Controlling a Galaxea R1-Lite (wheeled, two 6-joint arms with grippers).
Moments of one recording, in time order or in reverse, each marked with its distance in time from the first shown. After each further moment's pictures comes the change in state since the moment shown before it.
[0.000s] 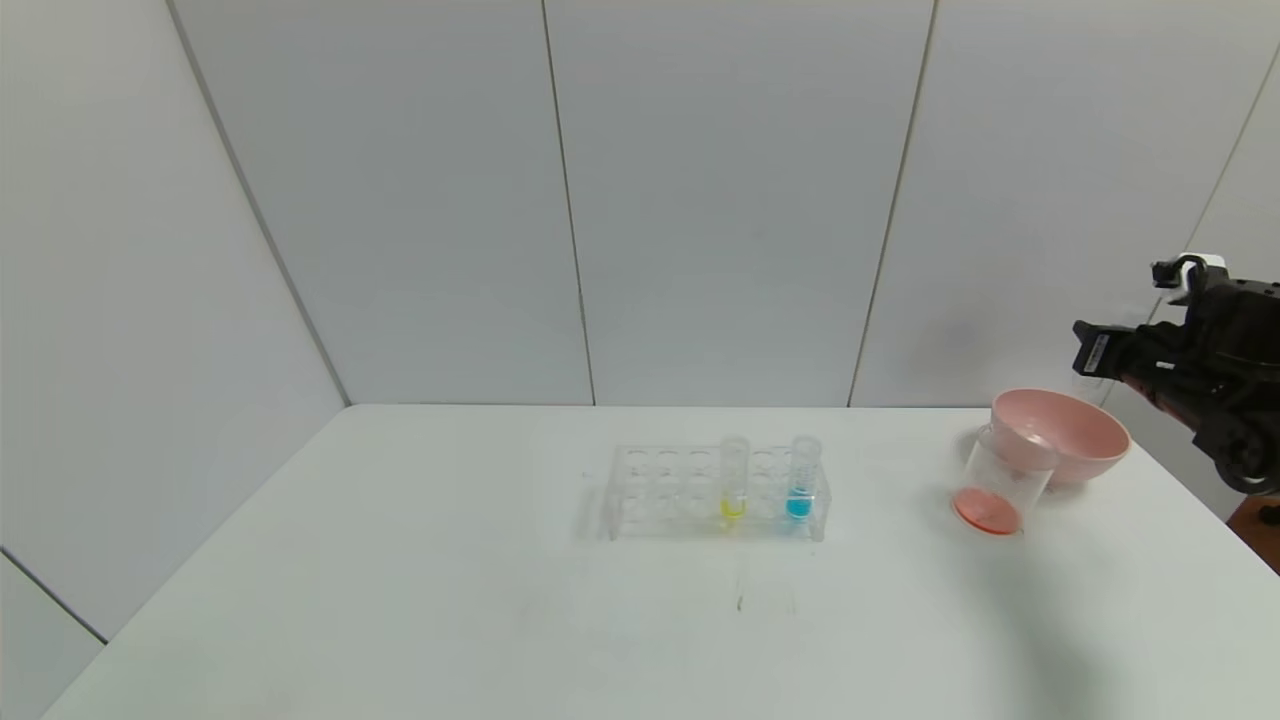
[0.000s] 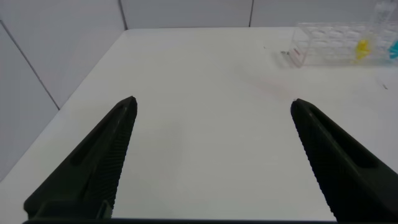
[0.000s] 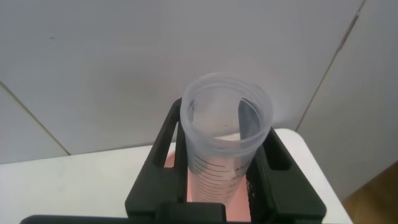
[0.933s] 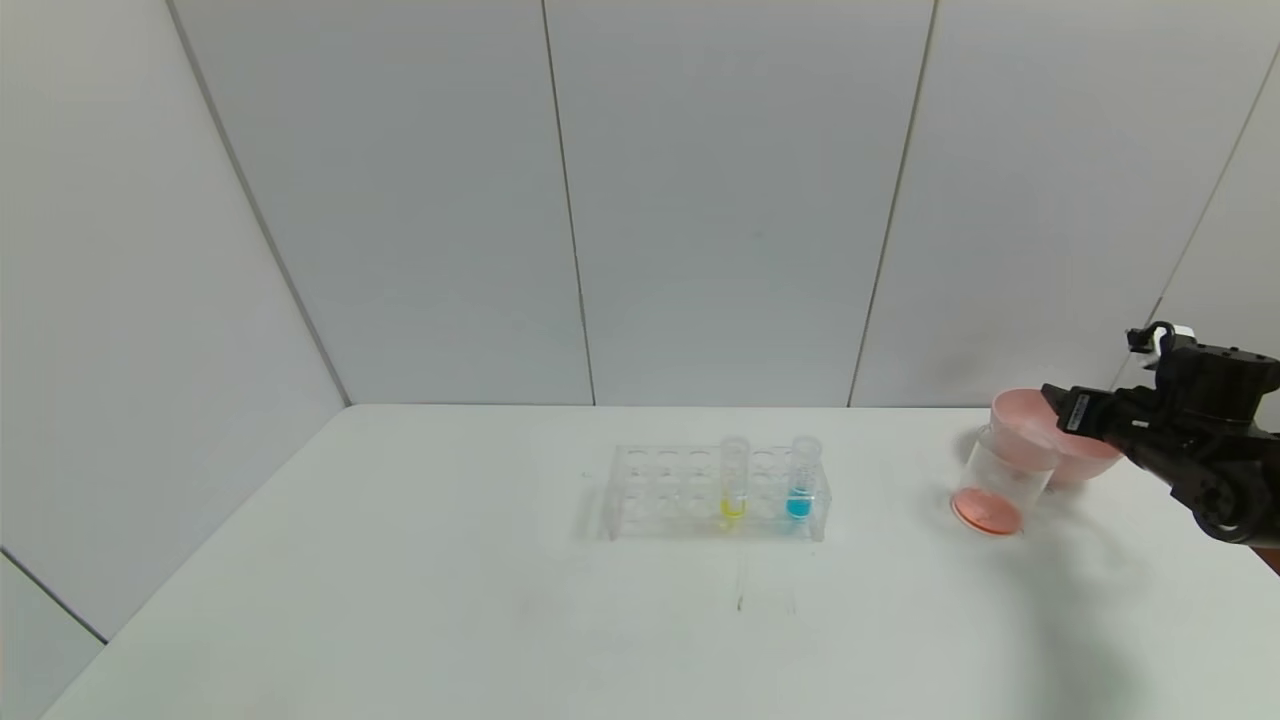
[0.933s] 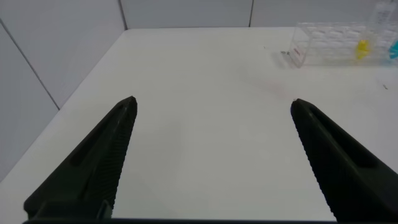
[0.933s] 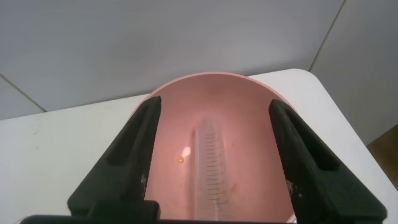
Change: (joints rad) left arm 0.000 0.000 0.000 0.000 0.000 0.000; right arm -0.019 0.073 0.110 -0.046 -0.004 0.034
